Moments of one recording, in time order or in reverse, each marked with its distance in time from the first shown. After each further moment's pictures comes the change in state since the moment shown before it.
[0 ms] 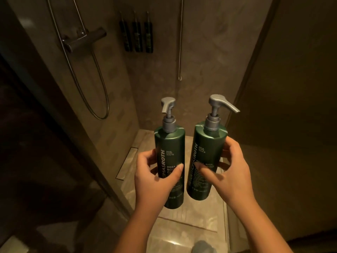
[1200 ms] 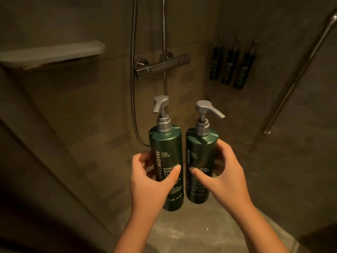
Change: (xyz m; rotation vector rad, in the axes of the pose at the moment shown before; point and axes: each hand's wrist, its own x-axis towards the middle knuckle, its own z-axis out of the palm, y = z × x) left_hand 0.279 -0.019 0.020 0.160 0.681 0.003; right_hand 0.353 0.010 0.154 0.186 -0.557 -0.384
